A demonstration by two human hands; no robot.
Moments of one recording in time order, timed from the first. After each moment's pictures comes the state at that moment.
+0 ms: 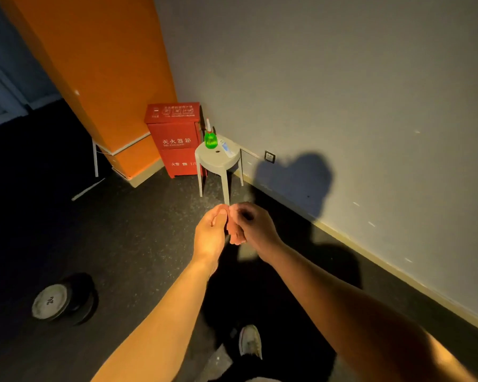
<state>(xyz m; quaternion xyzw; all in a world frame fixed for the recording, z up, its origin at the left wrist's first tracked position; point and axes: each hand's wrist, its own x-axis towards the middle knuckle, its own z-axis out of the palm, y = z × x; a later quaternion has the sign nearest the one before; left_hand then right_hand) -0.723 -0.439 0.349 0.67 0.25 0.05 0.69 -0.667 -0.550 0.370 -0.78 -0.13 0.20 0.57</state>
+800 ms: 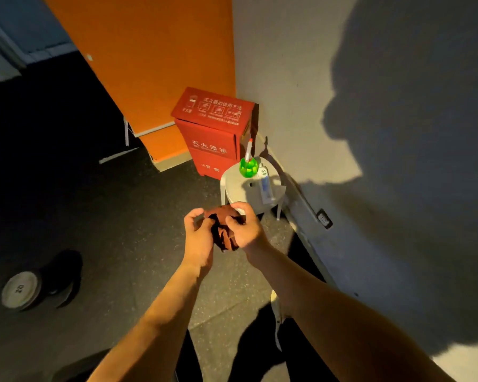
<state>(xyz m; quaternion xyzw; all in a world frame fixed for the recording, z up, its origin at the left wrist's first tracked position) -0.271 -0.255 0.209 0.44 0.52 0.24 0.69 -0.177 -0.322 0.190 -0.68 -0.13 0.42 0.59</state>
